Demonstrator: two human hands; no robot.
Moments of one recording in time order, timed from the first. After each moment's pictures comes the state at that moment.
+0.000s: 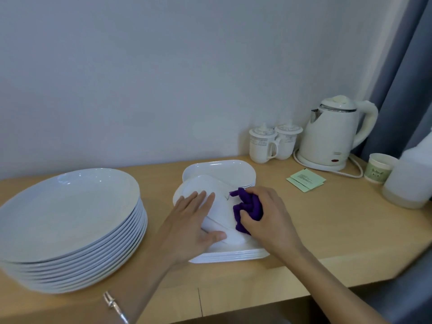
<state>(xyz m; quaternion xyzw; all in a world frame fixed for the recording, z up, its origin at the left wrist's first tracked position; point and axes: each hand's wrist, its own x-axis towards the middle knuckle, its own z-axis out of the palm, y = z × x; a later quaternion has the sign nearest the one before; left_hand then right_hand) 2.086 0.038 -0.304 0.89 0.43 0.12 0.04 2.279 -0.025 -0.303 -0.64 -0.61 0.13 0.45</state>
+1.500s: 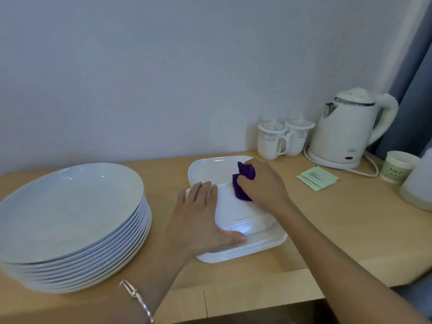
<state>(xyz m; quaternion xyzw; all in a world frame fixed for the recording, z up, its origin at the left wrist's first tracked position) 2.107 0.039 -0.296 0.86 0.49 0.12 -0.07 2.285 0.063 -0.280 -0.72 -0.59 0.08 0.35</state>
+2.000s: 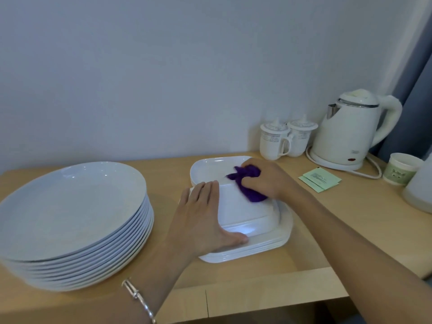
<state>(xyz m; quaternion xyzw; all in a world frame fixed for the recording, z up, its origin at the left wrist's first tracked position) 2.107 0.038 -0.295 0.86 0.49 0.16 -0.07 2.301 0.062 -0.255 -0.65 -0.67 0.19 0.30</state>
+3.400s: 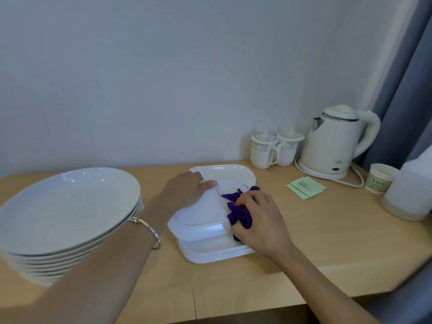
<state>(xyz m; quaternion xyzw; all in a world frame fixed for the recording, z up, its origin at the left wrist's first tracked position) 2.112 0.102 -0.250 0.81 0.56 0.09 0.10 2.285 -0.011 -0.309 -0.64 -0.70 -0.02 0.33</state>
